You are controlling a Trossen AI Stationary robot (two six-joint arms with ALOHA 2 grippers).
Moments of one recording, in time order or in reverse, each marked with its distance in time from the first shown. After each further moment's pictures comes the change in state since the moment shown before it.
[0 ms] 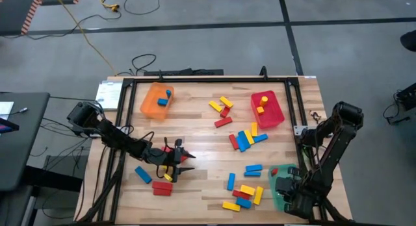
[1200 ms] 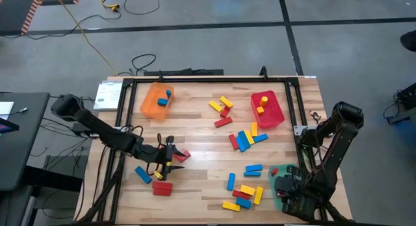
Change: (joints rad) left arm -0.034 -0.340 0.055 -0.532 0.029 -0.051; right arm -0.010 0.000 0.116 -0.112 0.164 -0.027
